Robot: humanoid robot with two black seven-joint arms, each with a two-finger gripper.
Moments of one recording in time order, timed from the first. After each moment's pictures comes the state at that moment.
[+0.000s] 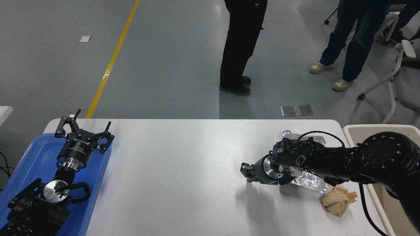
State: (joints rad) left arm -0.53 0.23 -1.14 -0.31 -0.11 -0.79 -0.14; right arm 1.16 0.00 -0.72 0.73 -0.11 0.25 -0.24
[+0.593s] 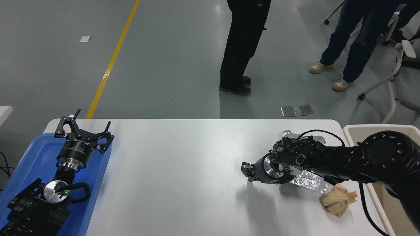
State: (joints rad) left arm -0.53 0.22 -1.14 -0.31 -0.11 -0.79 -0.15; right arm 1.17 0.00 -0.72 0.73 -0.11 0.25 -0.25
